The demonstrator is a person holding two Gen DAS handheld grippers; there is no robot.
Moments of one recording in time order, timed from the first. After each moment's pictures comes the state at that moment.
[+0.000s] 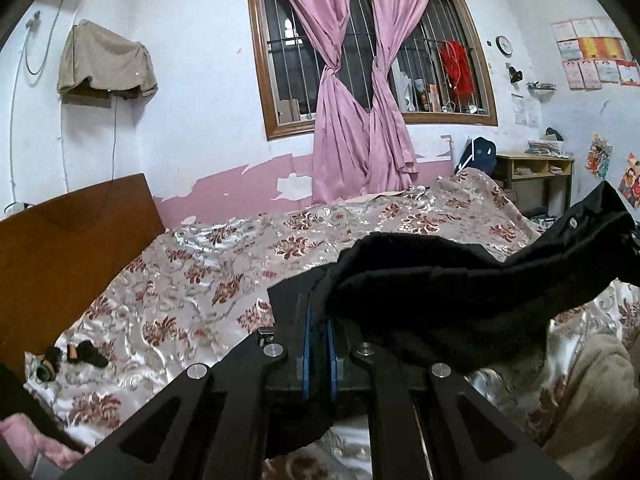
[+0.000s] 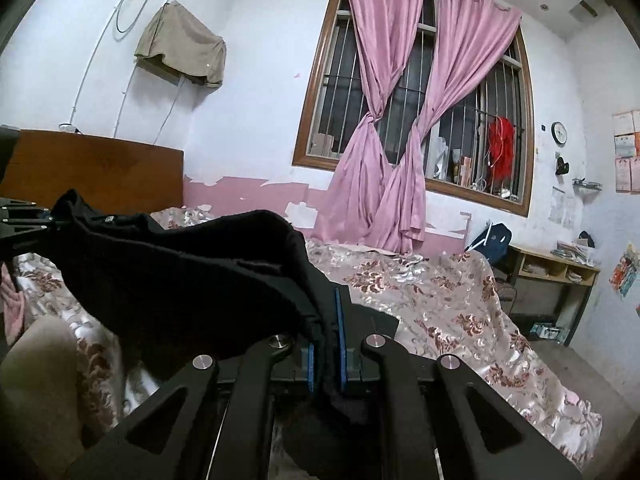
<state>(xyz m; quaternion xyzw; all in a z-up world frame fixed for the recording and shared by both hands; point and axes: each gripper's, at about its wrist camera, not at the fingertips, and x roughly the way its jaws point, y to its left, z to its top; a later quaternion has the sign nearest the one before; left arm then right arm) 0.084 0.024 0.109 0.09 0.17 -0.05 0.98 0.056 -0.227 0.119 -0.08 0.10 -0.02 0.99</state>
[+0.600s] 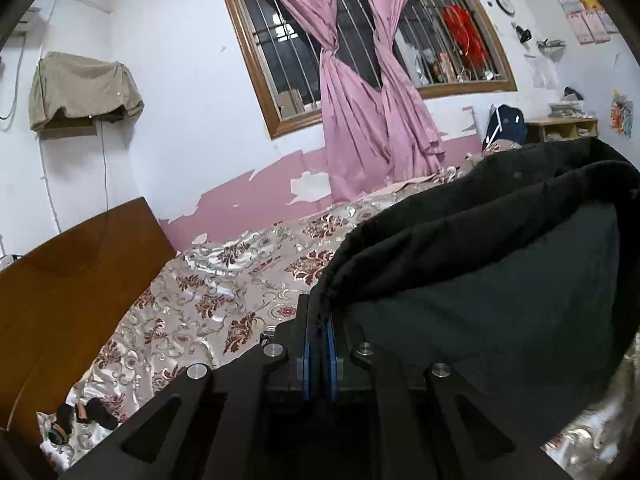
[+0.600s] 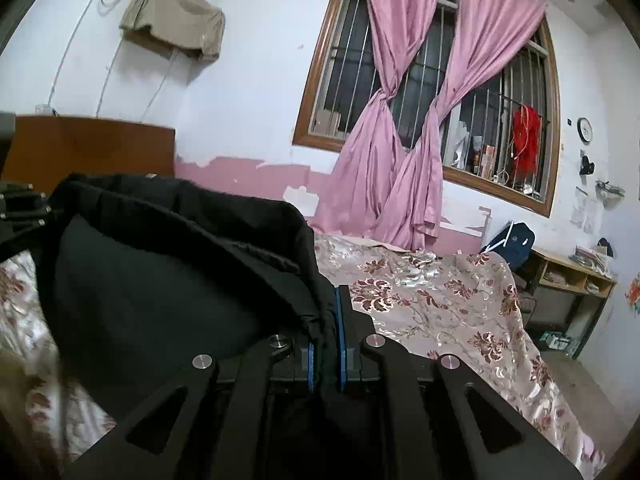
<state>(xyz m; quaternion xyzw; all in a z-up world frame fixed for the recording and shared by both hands) 0.268 -0.011 0.090 0.16 0.18 -0.01 0.97 0.265 -0.251 0.117 -0.10 0.14 -0.01 0.99</state>
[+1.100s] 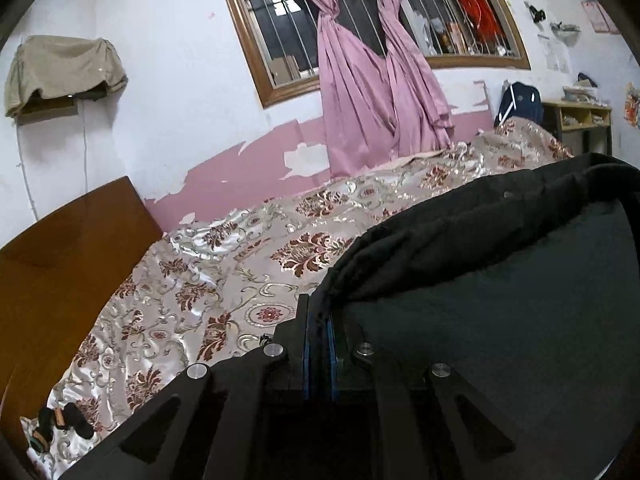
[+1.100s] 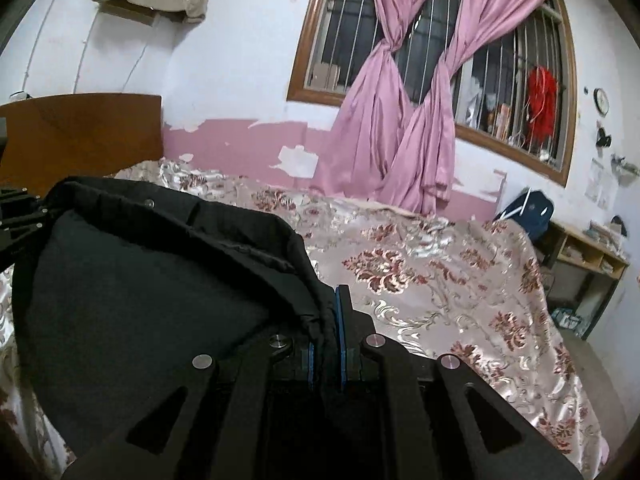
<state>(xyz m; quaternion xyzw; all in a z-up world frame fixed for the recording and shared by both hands) 0.392 -0.024 0.050 0.17 0.23 0.00 0.96 0.411 -0.263 0.079 -0.08 0.22 -0.01 0.97</state>
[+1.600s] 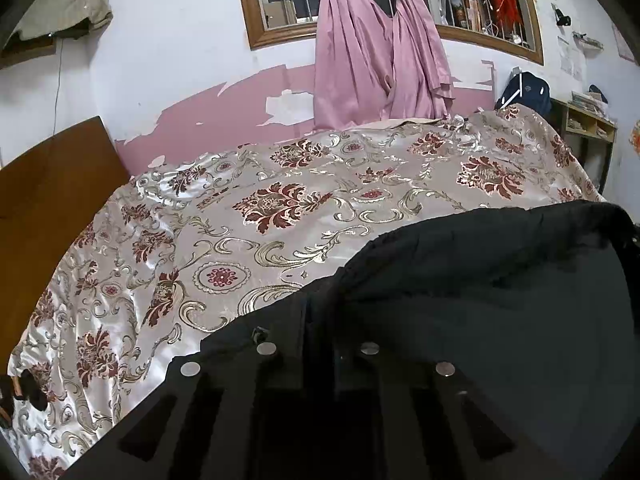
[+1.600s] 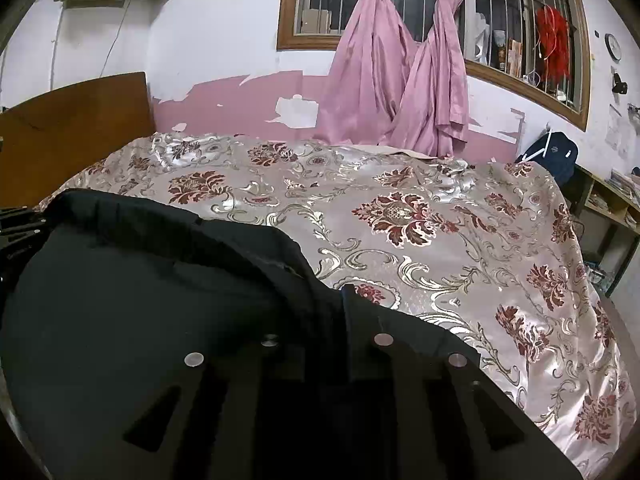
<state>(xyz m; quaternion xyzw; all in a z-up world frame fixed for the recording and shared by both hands) 0.449 -0.020 0.013 0.10 0.31 -0.03 0.94 0.484 -0.284 0.012 -0.03 0.29 0.01 0.96</state>
